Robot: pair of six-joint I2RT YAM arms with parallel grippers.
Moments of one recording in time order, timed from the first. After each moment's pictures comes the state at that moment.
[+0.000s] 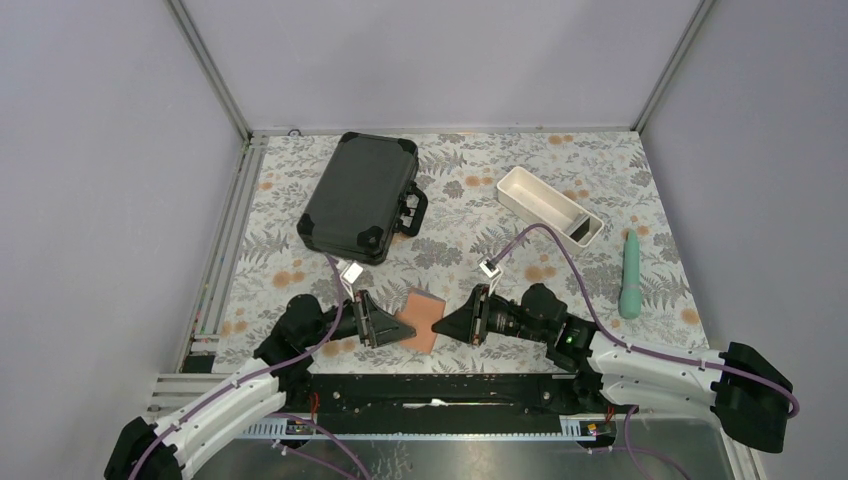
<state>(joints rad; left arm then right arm) -0.66 0.50 0.05 0.35 0.63 -1.03 1.04 0.89 0.29 0.48 -0.26 0.89</state>
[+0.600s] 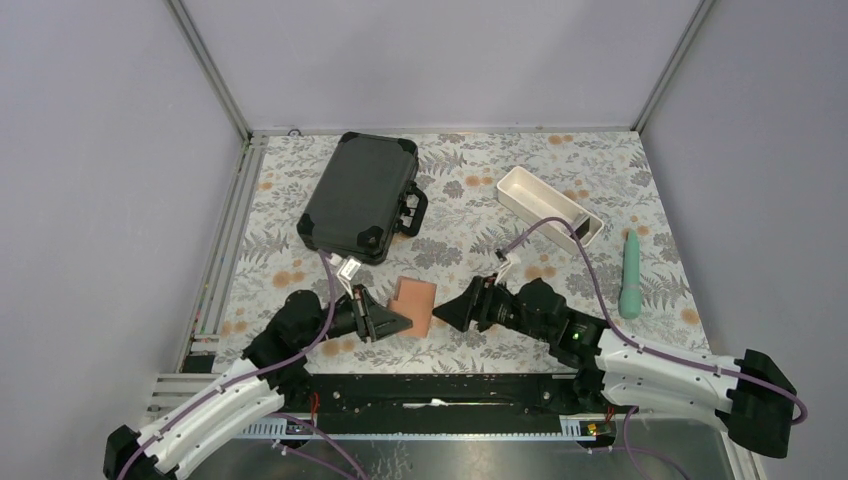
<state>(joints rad) -0.73 0.42 0.17 0.12 0.49 -0.93 1.04 0.86 0.36 0.28 -0.07 0.91</state>
